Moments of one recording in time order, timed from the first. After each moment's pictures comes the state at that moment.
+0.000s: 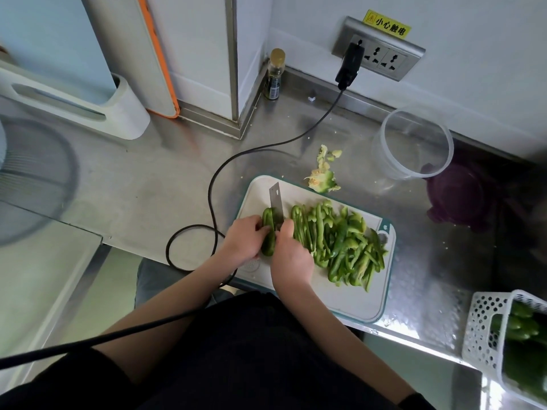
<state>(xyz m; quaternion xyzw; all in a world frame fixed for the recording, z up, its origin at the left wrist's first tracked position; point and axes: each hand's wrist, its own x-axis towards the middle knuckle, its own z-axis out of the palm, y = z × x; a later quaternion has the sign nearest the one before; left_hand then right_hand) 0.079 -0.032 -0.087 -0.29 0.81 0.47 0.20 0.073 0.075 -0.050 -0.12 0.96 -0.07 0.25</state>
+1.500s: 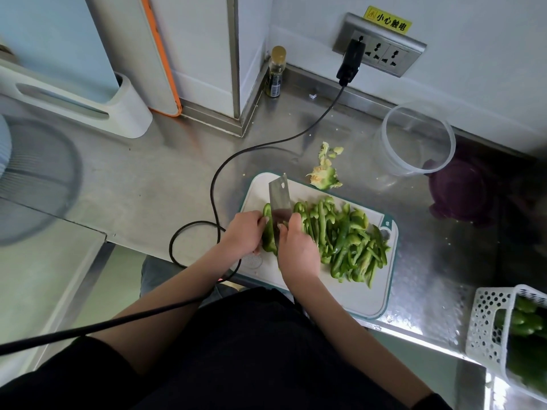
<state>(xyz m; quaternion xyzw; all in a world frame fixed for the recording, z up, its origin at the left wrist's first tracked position) 0.078 -0.040 -0.092 -0.24 0.84 0.45 0.19 0.067 0.079 -0.039 -0.10 0.95 -0.17 0.25</state>
